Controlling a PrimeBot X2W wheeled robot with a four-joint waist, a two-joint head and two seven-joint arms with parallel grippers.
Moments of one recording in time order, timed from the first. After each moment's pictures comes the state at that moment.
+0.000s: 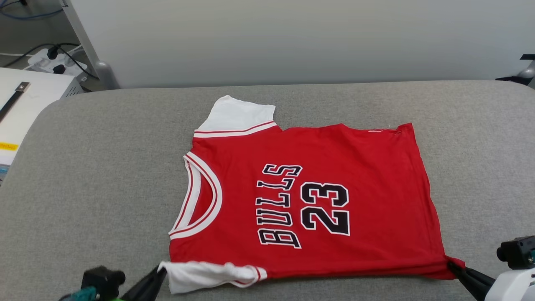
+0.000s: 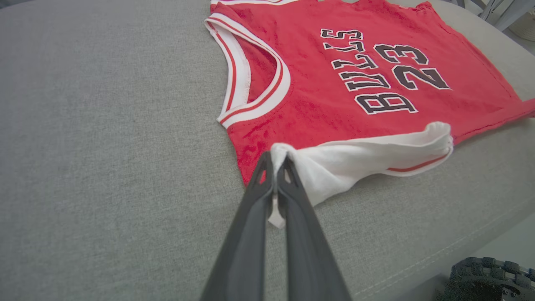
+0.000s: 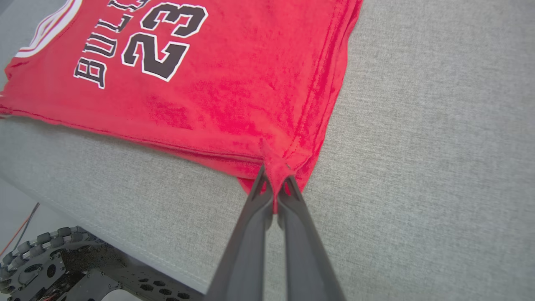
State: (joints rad) left arm 0.13 0.64 -0.49 0.04 -0.72 -0.05 -0.12; right arm 0.04 -0.74 0.48 0.10 0.87 0.13 0.12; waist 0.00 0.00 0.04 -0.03
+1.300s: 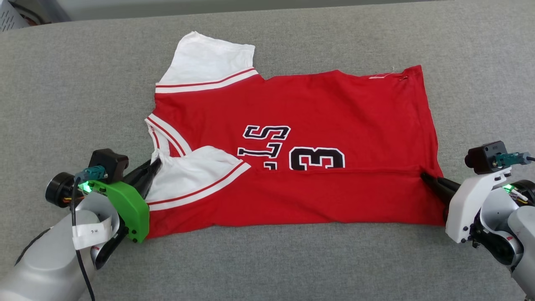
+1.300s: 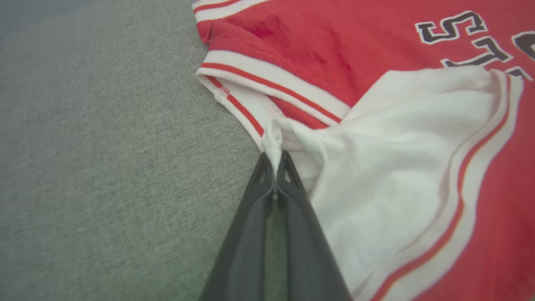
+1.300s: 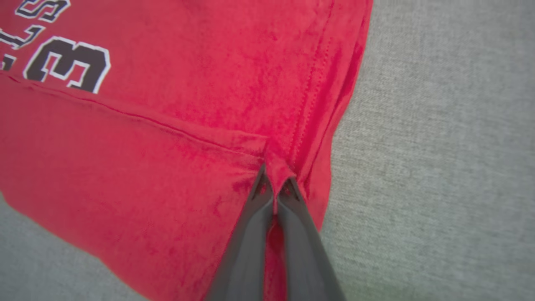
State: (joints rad) left arm -0.63 0.63 -0.91 0.60 -0.81 -0.13 -0.21; right arm -0.47 -0.60 0.65 0.40 0.86 0.13 0.17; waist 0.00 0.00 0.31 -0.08
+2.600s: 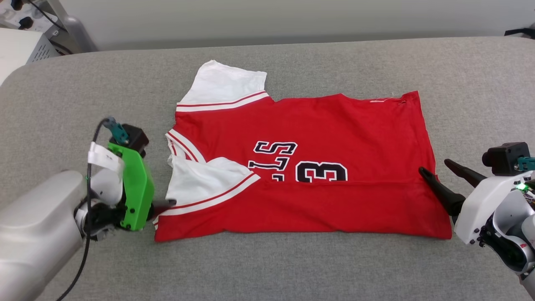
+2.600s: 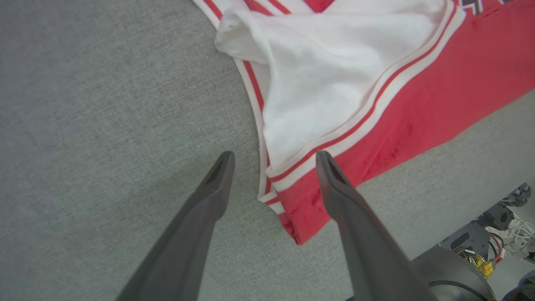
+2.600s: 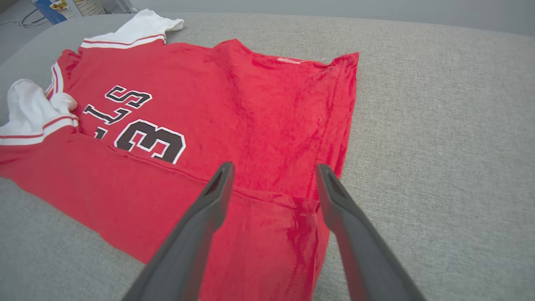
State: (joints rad) left arm -0.88 0.75 -1.21 0.45 -1.30 -0.13 0.55; right arm -0.37 -0.62 0.51 0.25 0.81 0.13 0.12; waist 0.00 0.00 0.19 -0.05
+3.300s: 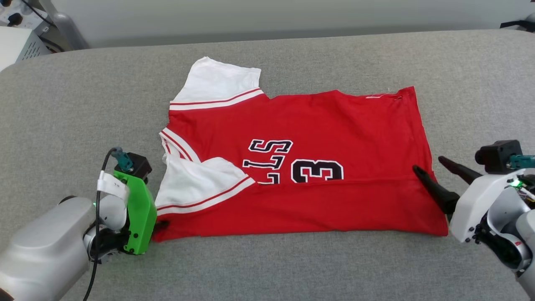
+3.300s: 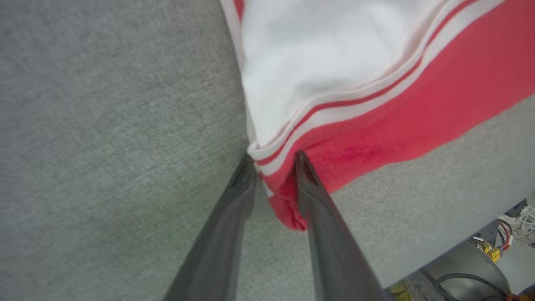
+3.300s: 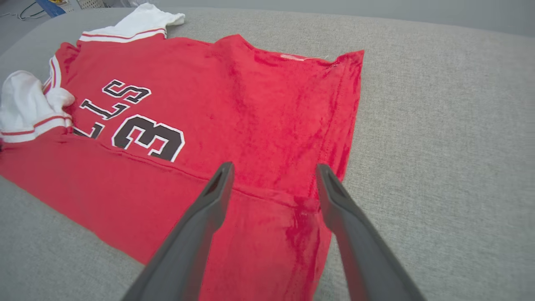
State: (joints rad) left arm -0.80 0.71 -1.25 0.52 -1.27 -0.13 0.51; right arm -0.38 -0.60 0.52 0.25 0.78 0.13 0.12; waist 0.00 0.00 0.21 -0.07
